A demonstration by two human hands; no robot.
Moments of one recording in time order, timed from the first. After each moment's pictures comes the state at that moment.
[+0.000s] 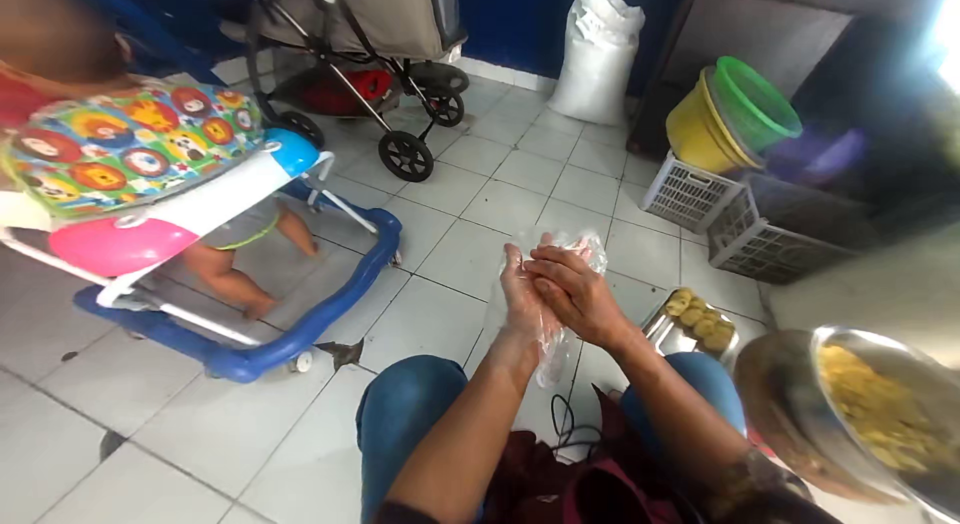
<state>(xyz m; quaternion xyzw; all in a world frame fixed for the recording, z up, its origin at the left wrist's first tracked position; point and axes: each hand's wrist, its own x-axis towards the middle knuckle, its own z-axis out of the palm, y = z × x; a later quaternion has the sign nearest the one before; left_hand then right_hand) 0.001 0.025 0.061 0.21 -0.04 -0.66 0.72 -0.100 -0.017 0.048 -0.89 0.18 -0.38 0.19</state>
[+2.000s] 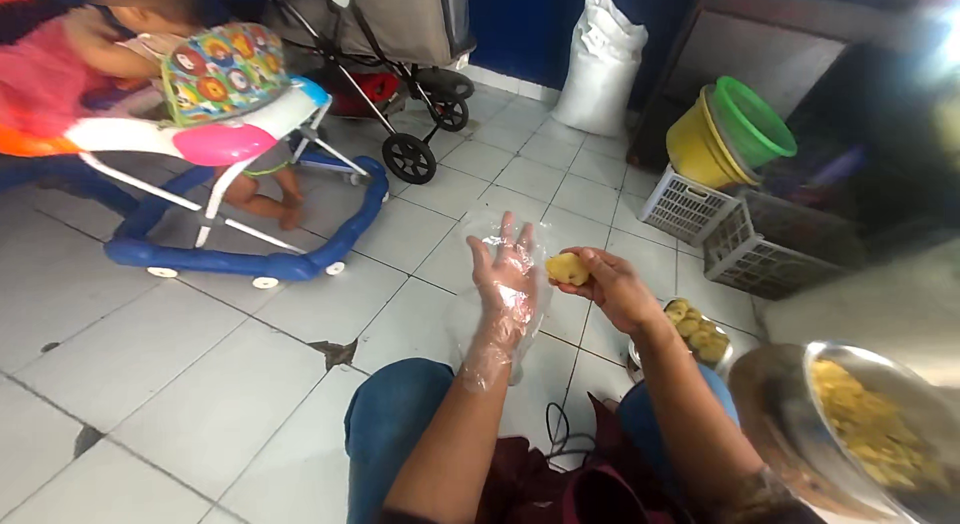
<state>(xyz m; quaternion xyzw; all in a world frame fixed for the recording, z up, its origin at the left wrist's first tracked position) 0.036 0.012 0.055 0.30 -0.23 -0.55 0.74 -0.116 -0.024 0.088 -0.59 0.36 -0.33 0.65</state>
